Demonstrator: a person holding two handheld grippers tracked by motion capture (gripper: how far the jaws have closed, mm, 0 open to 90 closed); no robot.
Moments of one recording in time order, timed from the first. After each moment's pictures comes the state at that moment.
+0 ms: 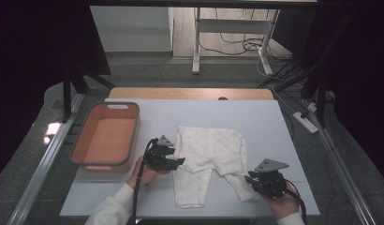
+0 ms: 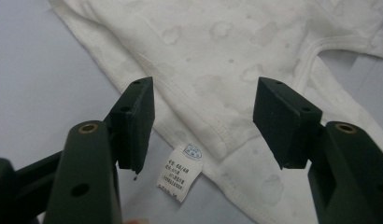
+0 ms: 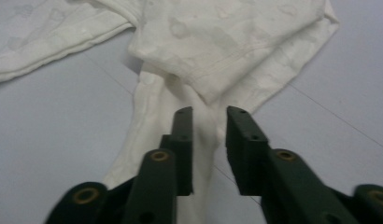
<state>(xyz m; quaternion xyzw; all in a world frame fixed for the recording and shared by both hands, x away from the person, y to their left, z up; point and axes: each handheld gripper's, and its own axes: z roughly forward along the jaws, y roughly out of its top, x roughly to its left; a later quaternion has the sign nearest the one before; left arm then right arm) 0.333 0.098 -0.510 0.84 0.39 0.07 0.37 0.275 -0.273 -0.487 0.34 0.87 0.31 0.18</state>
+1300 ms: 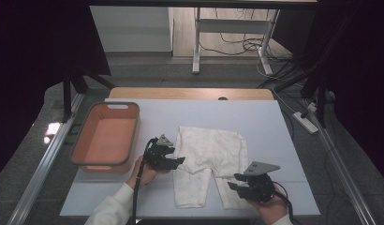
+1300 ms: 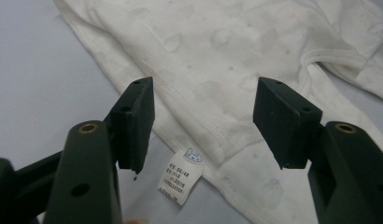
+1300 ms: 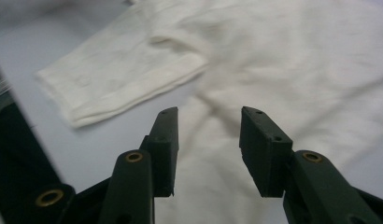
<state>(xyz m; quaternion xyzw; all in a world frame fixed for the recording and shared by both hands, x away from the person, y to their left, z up) 0.333 0.100 -0.507 0.84 0.39 0.08 0.37 0.265 -0.245 -0.478 0.32 0.86 0.37 0.13</state>
